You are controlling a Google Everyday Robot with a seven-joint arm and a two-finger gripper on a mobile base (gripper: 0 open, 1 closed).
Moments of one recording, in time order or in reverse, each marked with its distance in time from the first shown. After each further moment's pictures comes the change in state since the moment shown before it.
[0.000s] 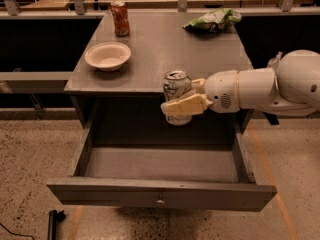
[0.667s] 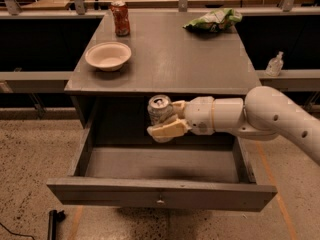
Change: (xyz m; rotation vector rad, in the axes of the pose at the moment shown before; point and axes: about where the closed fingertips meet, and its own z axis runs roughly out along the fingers) arm 0.059 -0.005 0.062 -0.027 -0.061 -0.139
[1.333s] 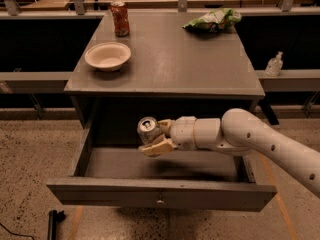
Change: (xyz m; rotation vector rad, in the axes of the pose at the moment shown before) arm 0.069 0.002 0.056 -0.031 0.011 -0.092
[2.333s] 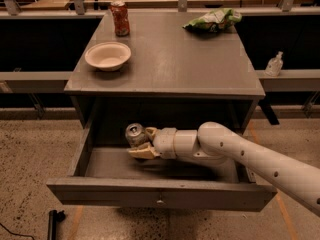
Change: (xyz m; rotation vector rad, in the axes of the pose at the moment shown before) arm 0.052 -0.003 0.071 -0.001 -0.002 0.015
